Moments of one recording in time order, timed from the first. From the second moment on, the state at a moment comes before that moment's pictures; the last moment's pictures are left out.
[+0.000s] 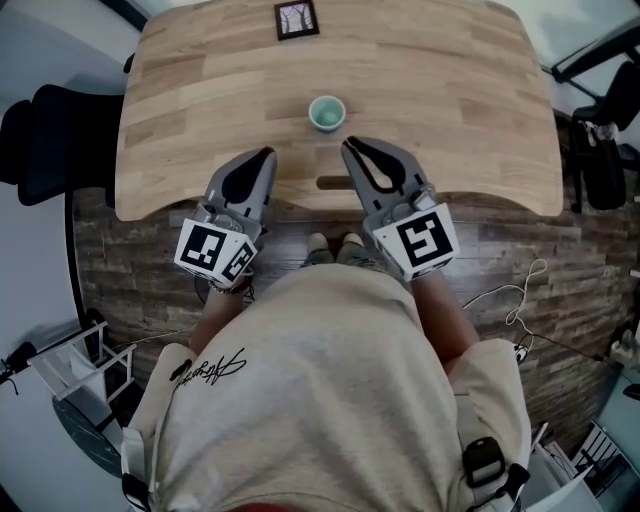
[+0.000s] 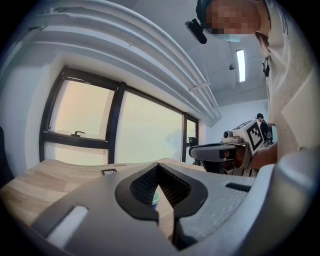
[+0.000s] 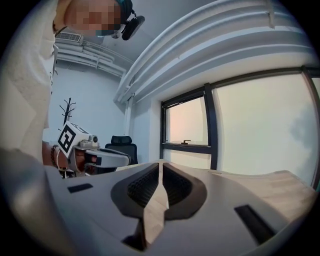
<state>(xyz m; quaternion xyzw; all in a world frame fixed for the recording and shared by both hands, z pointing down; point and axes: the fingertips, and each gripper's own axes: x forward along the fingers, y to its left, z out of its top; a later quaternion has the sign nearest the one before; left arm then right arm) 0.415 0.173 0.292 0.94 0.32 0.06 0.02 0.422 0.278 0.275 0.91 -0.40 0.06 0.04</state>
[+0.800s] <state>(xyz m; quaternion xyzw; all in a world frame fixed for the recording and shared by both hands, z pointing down) 0.413 0.160 0.320 0.95 0.29 0.09 0.02 0.482 0.236 0.406 0.82 -0.51 0.13 0.23</state>
